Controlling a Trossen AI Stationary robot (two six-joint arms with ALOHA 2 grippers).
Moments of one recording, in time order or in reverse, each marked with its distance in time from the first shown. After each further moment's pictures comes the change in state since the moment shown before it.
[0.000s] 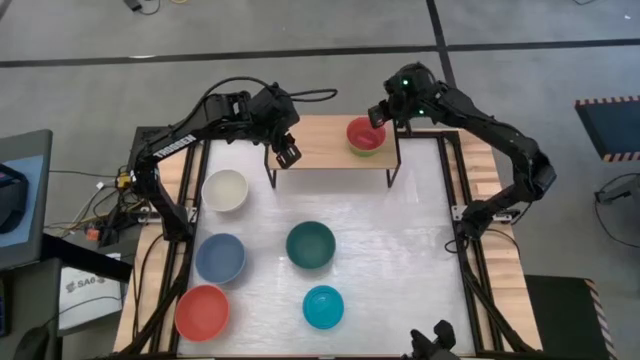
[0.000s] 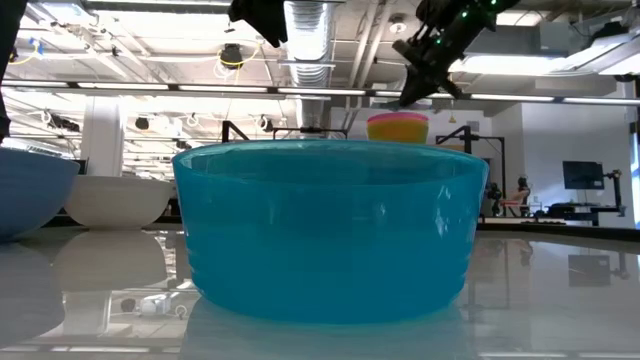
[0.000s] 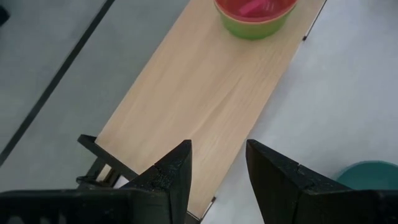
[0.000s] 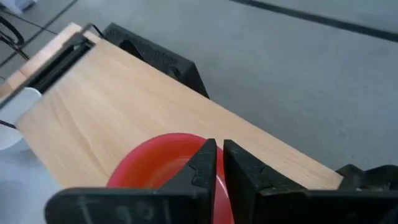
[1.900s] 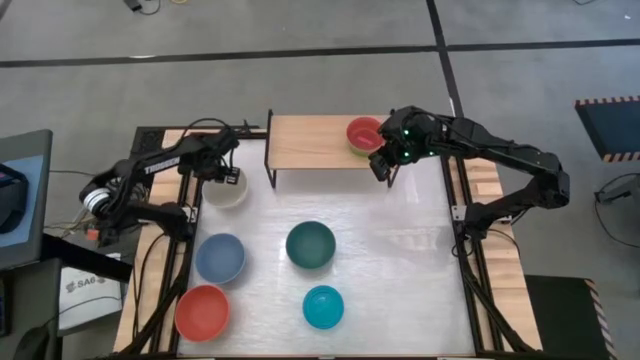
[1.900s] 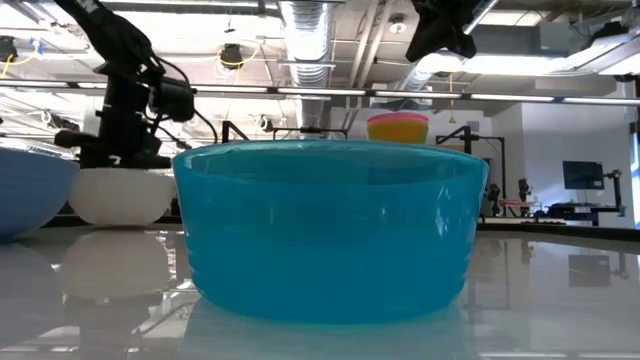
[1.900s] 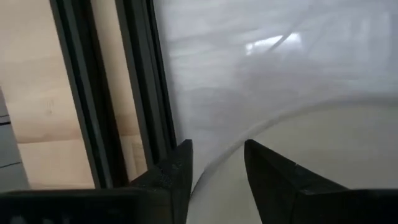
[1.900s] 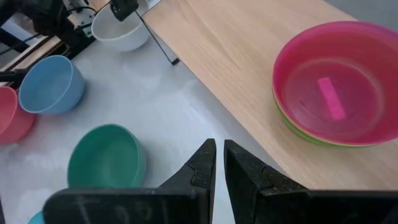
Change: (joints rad) left arm 0.585 -0.409 -1.353 0.380 -0.007 -0.403; right arm 0.434 -0.159 0.001 -0.263 0.079 0.151
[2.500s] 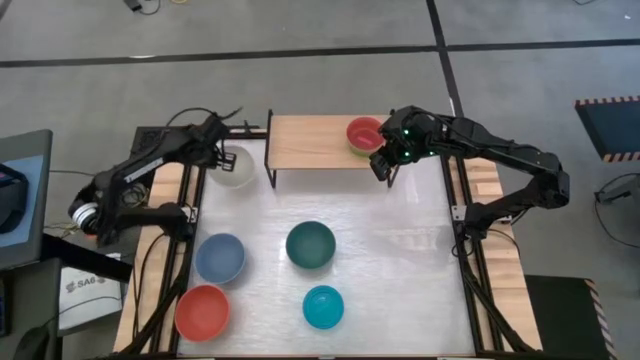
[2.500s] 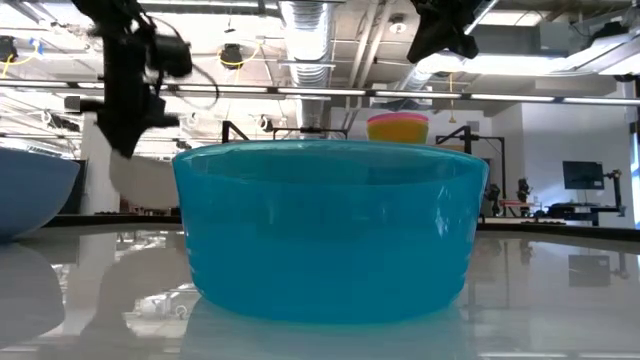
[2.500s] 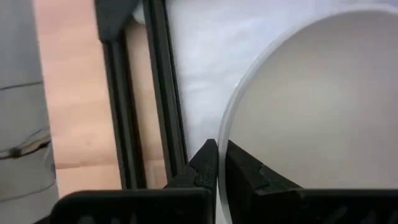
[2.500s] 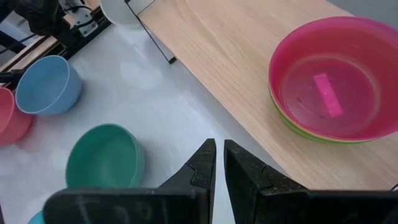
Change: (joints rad) left arm 0.000 -0.153 0.145 -0.095 -0.056 0.034; right arm -0.001 0.000 0.000 -0.010 0.001 0.007
